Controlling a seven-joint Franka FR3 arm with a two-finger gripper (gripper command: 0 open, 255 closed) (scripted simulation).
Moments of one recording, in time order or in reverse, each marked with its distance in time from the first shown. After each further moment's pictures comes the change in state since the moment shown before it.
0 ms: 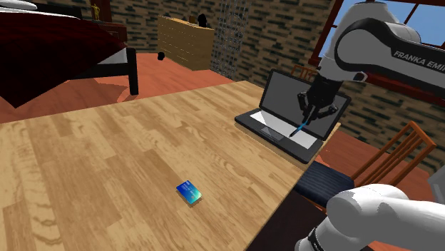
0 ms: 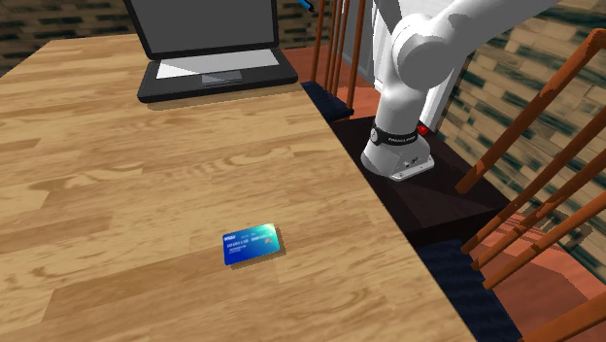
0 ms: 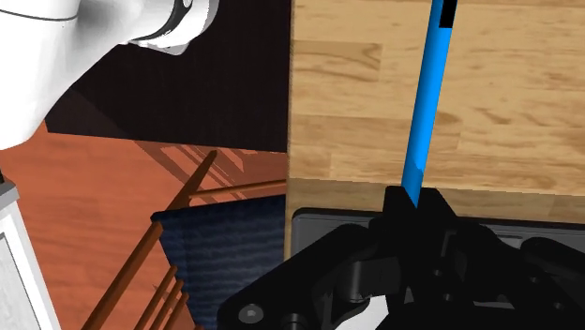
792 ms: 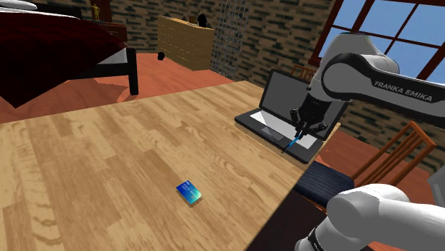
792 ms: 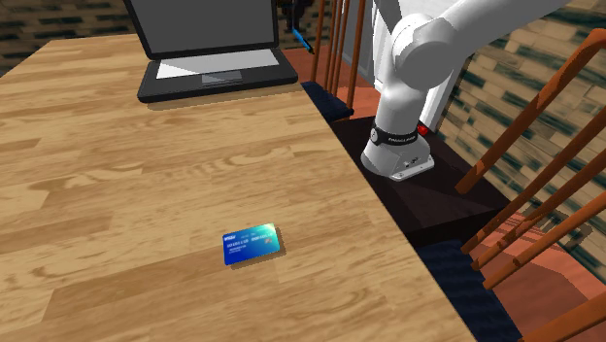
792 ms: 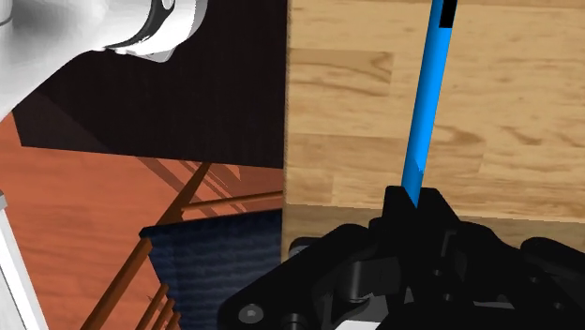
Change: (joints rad) arm 0.011 -0.053 0.013 -0.191 0.014 0.138 0.009
